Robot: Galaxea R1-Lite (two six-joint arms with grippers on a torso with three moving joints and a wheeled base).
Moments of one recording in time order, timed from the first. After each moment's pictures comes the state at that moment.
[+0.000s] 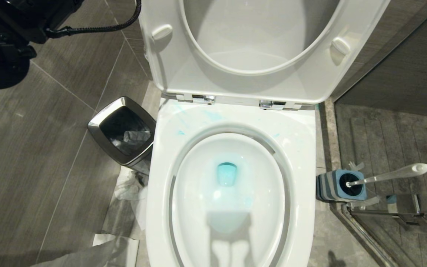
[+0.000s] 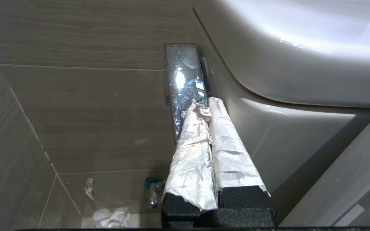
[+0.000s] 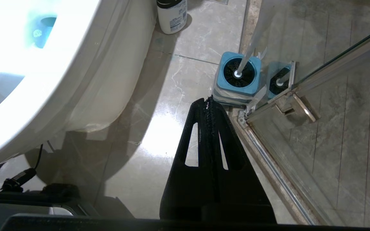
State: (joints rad) left arm -0.41 1.78 -1.74 -0.65 -0.03 0.12; right arm 0.01 0.00 0.00 -0.03 0.01 -0.01
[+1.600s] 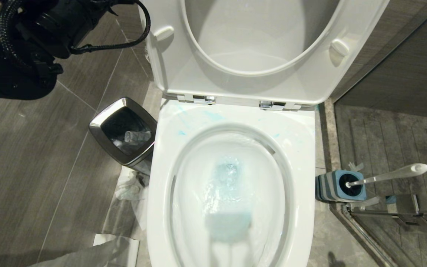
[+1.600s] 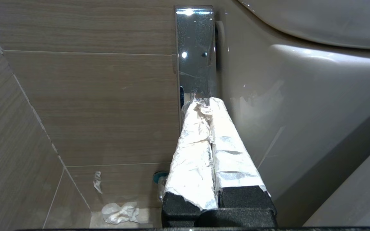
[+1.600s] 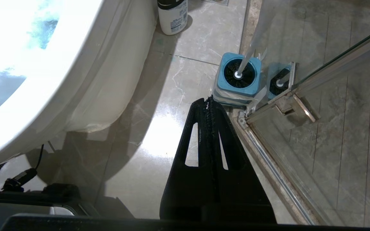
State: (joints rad) left arm -0.39 1.87 -1.72 -0.69 -0.02 0.14; right arm 0.01 0.00 0.00 -0.03 0.01 -0.01
